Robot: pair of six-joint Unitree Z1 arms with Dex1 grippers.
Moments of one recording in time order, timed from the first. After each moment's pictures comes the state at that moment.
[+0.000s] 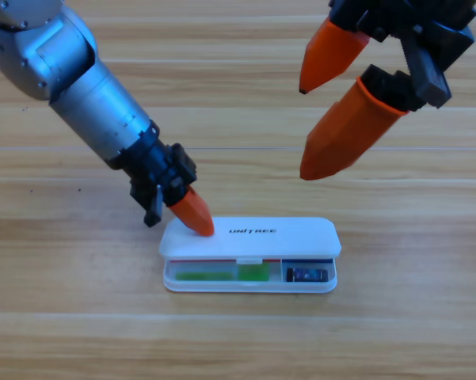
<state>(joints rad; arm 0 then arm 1) -0.52 2.07 -1.35 0.64 -0.57 0.76 0.99 1.85 -2.16 1.39 0.26 -0.46</state>
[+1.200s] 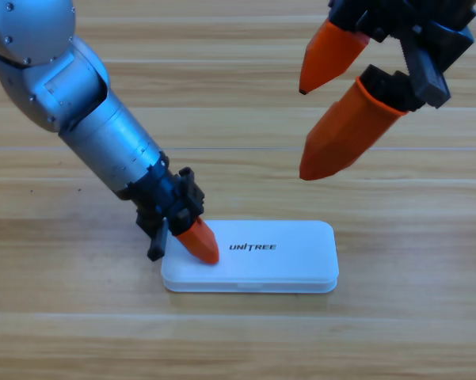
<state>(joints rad) -0.58 2.05 -1.23 0.51 -0.52 0.77 0.99 1.85 -2.16 1.39 0.26 -0.46</state>
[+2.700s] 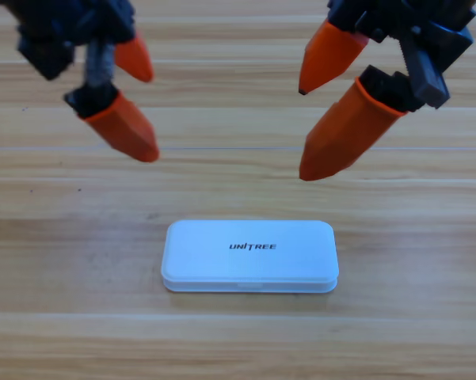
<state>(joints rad) -0.79 1.70 -1.85 1.27 -0.14 0.55 0.99 1.85 -2.16 1.39 0.26 -0.46</state>
